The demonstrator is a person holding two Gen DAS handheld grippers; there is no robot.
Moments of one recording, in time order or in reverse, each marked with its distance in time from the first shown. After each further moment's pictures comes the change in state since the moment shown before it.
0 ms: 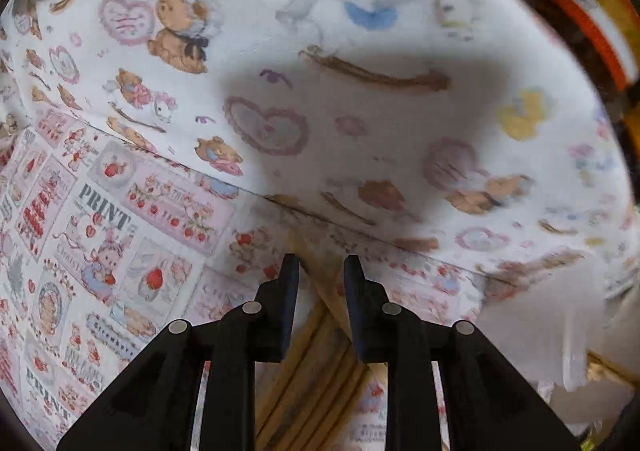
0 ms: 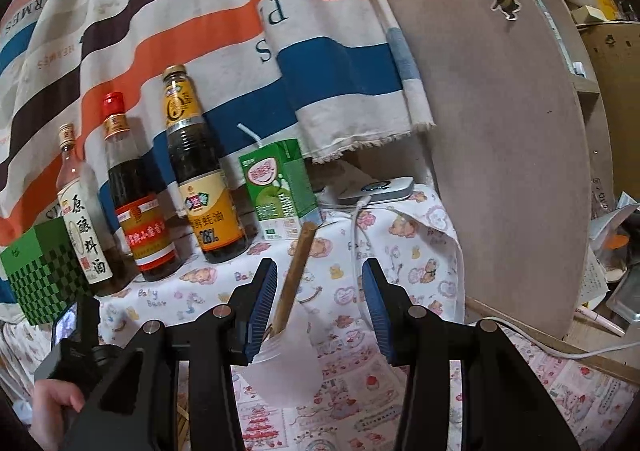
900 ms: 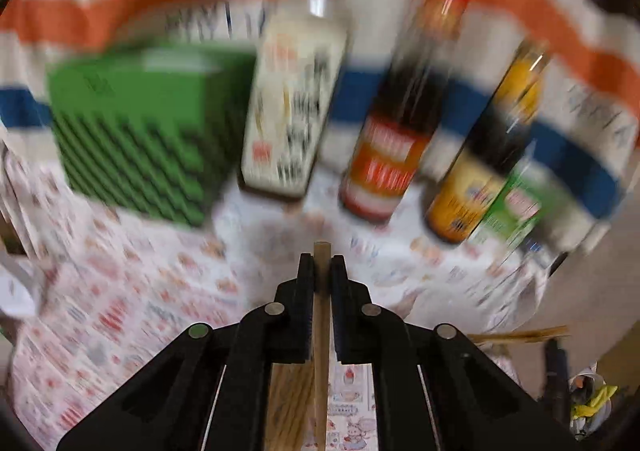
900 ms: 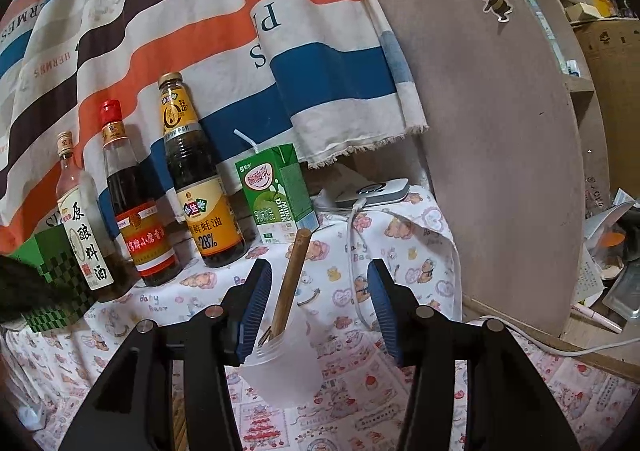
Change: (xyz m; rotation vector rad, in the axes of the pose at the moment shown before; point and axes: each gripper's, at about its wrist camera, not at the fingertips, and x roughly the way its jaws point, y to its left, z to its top) left arm -0.212 -0.003 -0.033 0.227 -0.514 -0.201; right arm -0.005 -0.002 0.002 0.014 -0.006 -0.007
